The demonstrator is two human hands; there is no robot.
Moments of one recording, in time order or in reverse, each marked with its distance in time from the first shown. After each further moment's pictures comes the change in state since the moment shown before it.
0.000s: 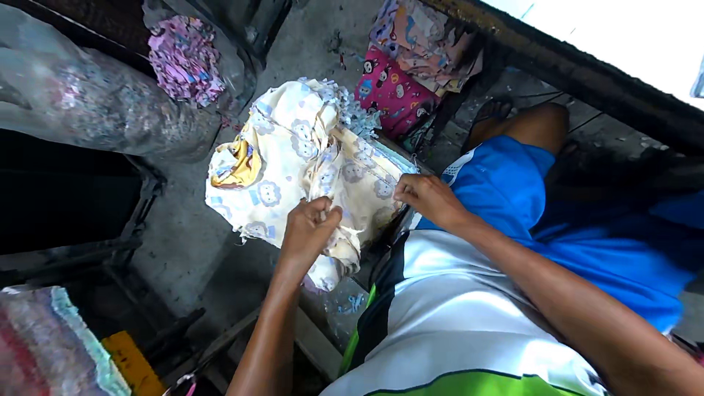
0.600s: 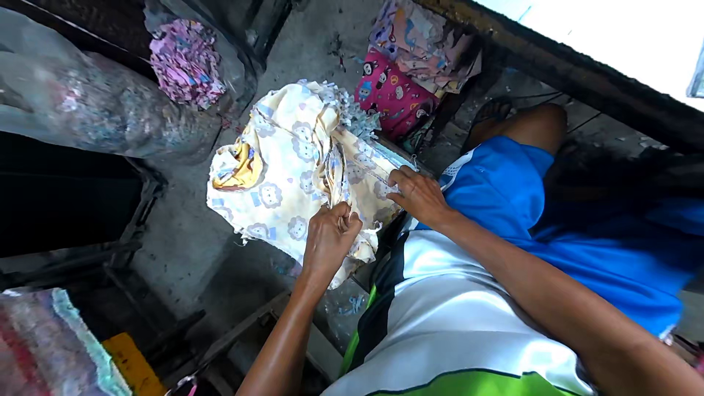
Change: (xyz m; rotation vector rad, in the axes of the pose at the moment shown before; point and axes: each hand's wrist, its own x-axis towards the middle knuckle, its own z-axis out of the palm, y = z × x) left_hand -0.004 -0.002 0.034 0.220 0.068 0.190; right_hand 0.023 0.006 0.023 -0.267 0.080 0.000
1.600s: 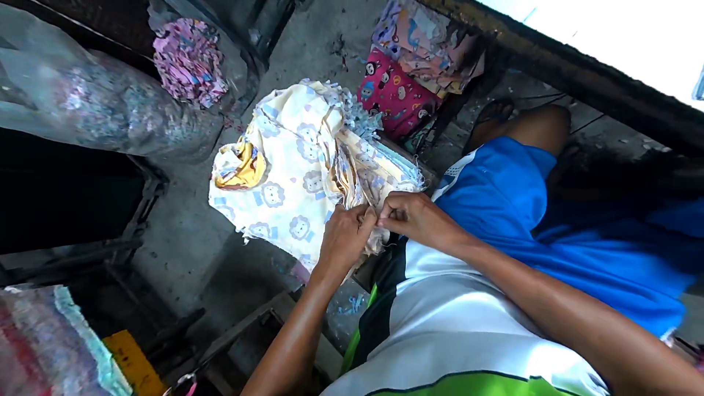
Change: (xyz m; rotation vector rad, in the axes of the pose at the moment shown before) left_hand 0.009 0.016 0.014 0.020 -0.227 -0.159; right_hand -0.039 -0.037 -0.024 0.483 -0.088 -0.154
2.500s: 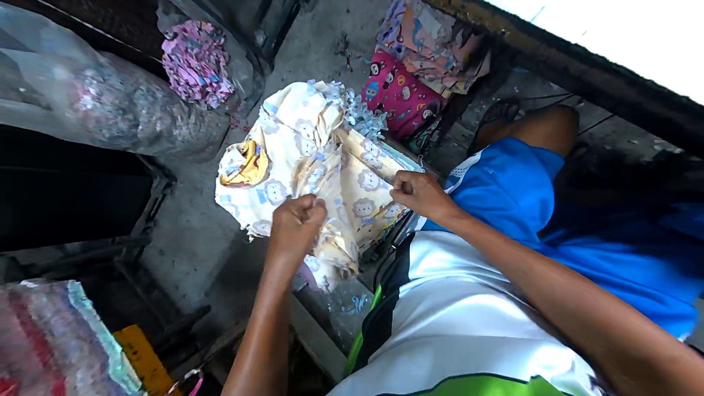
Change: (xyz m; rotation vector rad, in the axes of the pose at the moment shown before) left_hand -0.015 -0.034 -0.066 -0.222 0.233 -0.038; right_hand 0.032 0.038 -0.007 -0.007 0.093 0.179
